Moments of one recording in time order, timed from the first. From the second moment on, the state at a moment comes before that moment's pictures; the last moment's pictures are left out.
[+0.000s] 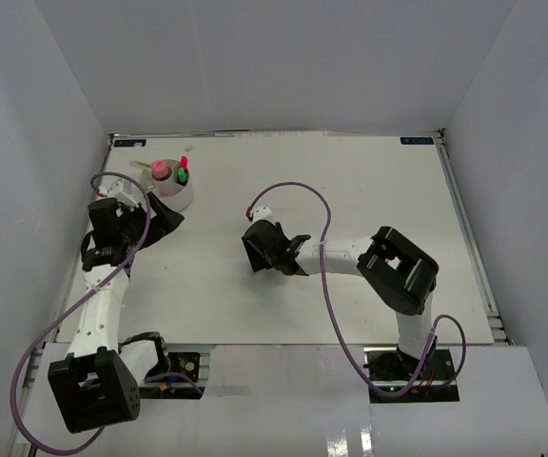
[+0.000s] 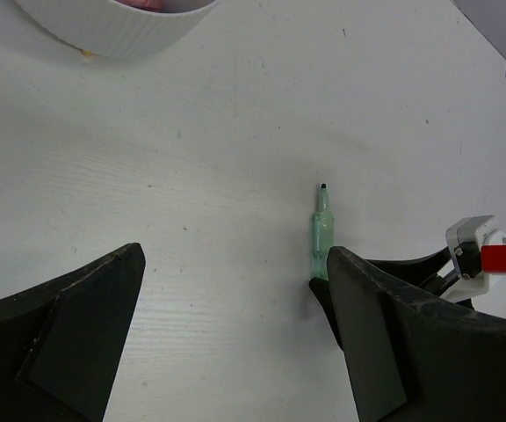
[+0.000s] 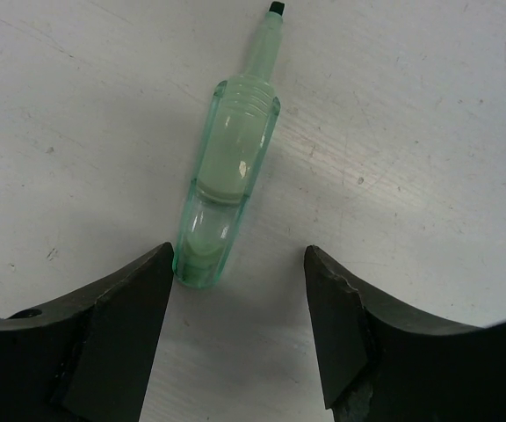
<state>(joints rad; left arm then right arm) 0.20 1.00 0.73 -0.29 0.41 -0.45 1.02 1.93 1.16 -0.08 0.35 0.38</state>
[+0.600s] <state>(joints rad) 0.20 1.00 0.73 -0.29 0.41 -0.45 1.03 1.91 1.06 0.08 0.37 0.34</state>
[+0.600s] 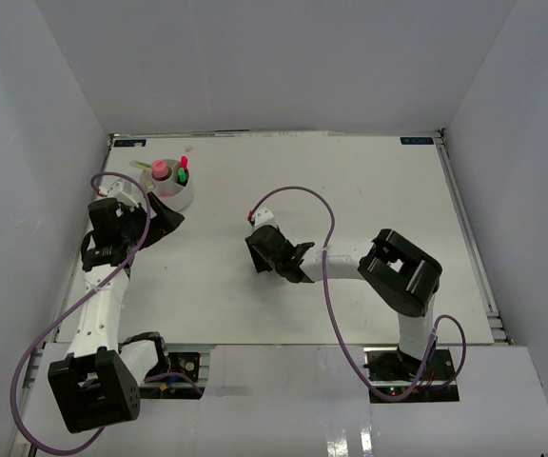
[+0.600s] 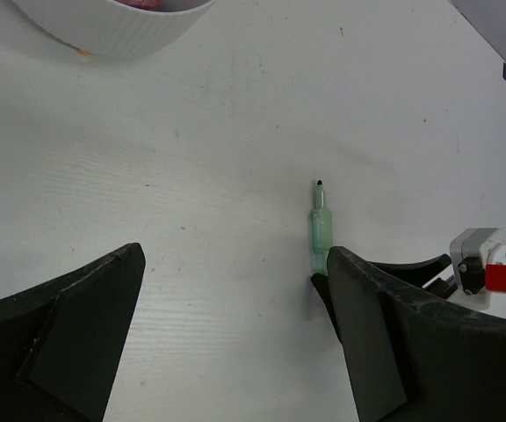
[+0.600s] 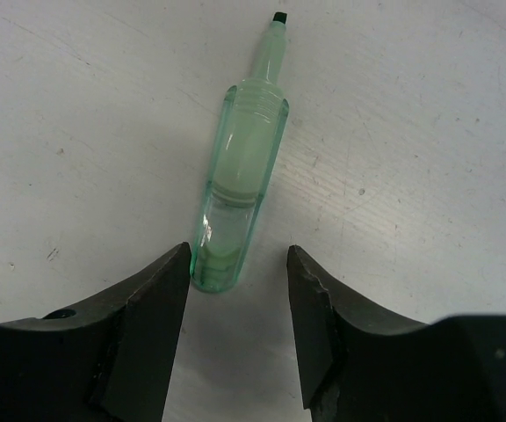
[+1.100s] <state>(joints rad) 0.20 1.00 0.73 -0.29 0.42 -0.45 1.02 1.89 1.01 0.16 0.37 0.31</state>
